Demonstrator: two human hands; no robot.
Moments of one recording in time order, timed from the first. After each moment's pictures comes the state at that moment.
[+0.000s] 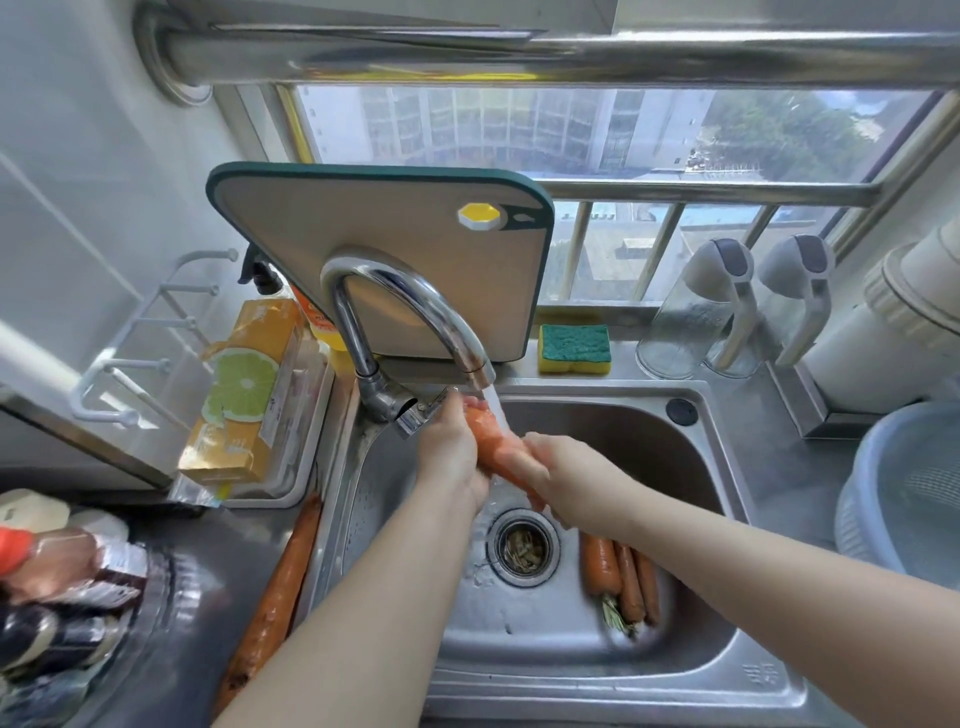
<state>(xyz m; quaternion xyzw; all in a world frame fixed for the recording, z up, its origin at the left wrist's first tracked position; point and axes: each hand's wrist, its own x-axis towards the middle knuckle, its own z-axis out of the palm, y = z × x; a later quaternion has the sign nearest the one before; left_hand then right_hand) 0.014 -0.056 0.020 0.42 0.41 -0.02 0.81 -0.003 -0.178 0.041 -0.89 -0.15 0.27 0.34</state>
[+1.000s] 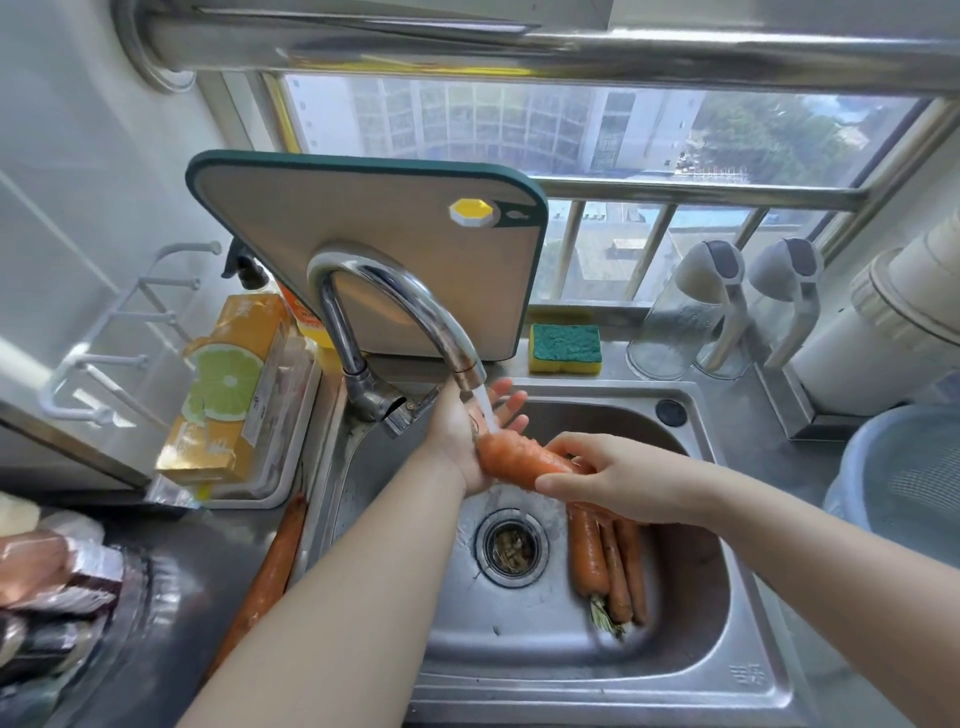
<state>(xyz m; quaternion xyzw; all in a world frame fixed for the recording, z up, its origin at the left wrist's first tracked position) 0.030 -0.057 0.021 0.36 0.33 -0.19 0.85 0.006 -0.220 0.071 -0.87 -0.16 0.36 0.29</state>
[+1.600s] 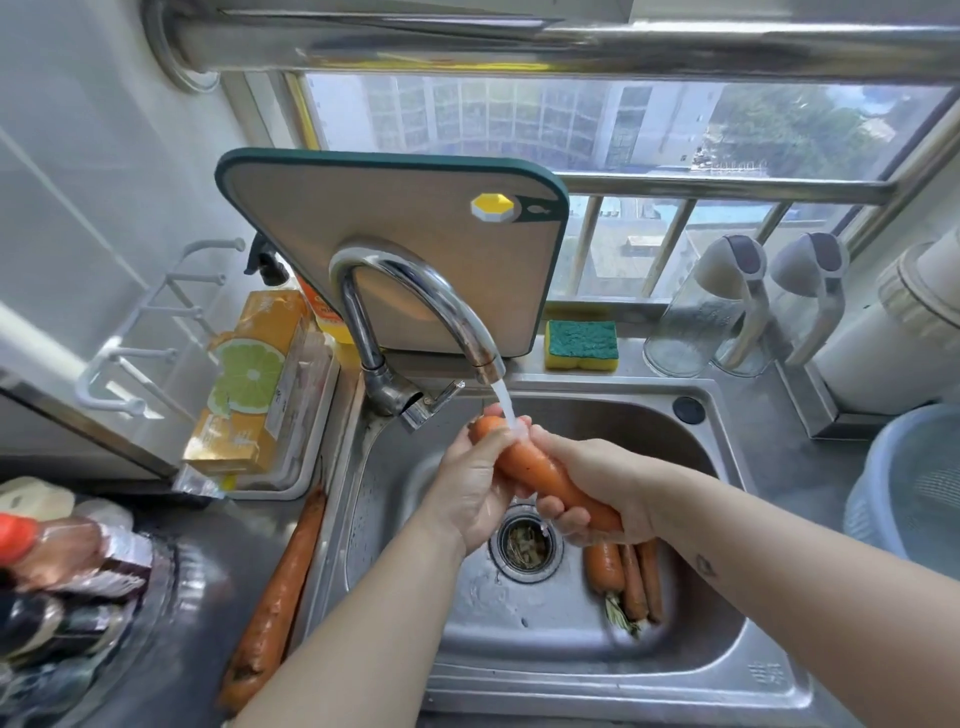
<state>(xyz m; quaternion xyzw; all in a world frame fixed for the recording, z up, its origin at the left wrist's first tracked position) -0.018 -0.060 0.010 0.39 0.28 -0.11 0.87 0.002 -0.185 0.045 -0.61 0.13 0.54 0.56</state>
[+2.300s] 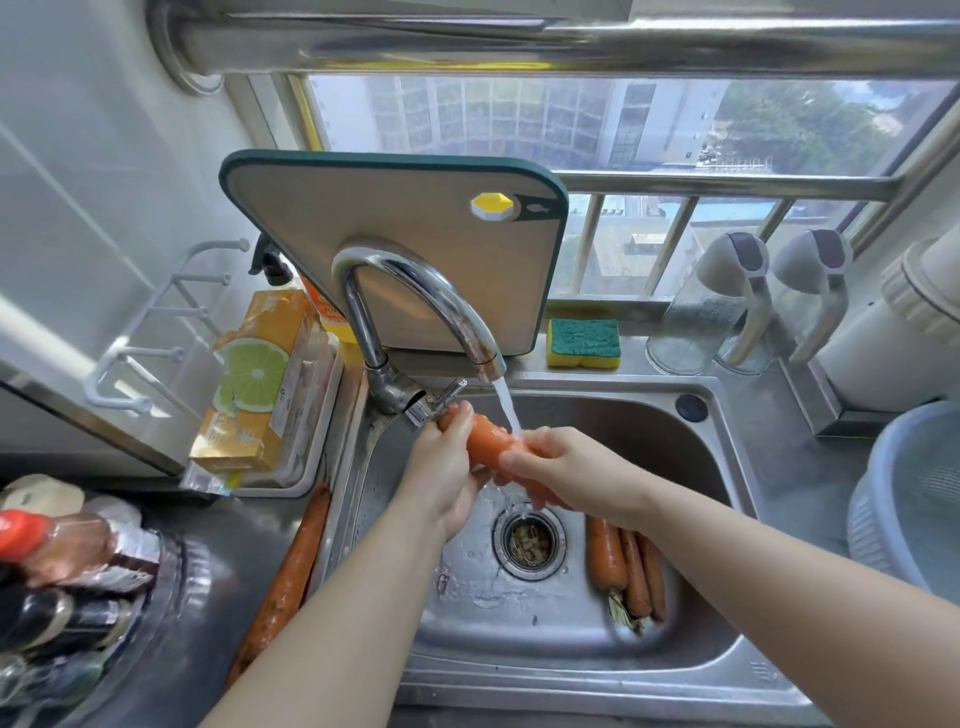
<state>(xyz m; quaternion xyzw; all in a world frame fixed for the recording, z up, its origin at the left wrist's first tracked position) -0.015 -0.038 0.018 0.48 0.32 -0.06 0.81 0.001 -0.174 0.037 -0.80 -0.12 0.32 0.48</state>
